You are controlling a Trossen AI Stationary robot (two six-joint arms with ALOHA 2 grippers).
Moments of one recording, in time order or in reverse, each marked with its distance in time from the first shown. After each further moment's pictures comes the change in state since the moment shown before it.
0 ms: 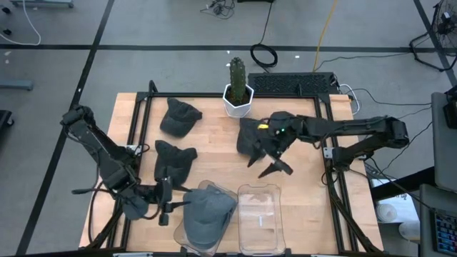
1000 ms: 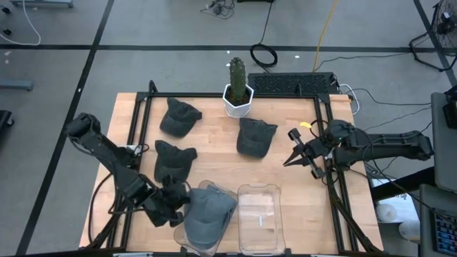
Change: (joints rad) left arm 0.072 0.180 0.014 -0.242 0.269 -0.586; right arm 0.029 -0.662 -0.517 0.312 0.236 -0.015
